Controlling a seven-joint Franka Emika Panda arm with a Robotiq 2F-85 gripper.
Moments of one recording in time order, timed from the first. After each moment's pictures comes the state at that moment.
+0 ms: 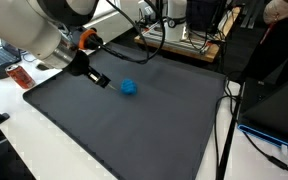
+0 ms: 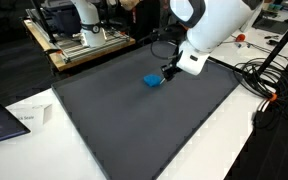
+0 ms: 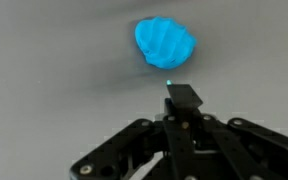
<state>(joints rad) -0.07 1.04 0.10 -0.84 -0.01 1.44 0.26</state>
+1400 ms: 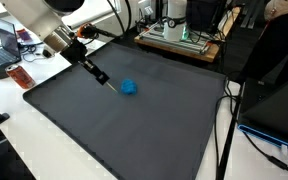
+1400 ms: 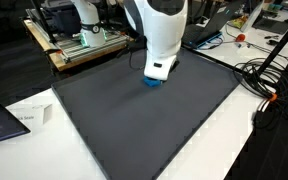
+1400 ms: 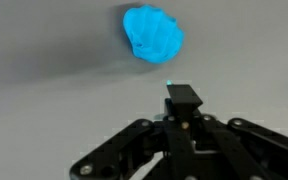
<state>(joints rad) -0.23 0.75 0.10 -1.40 0.28 1.84 -0.01</state>
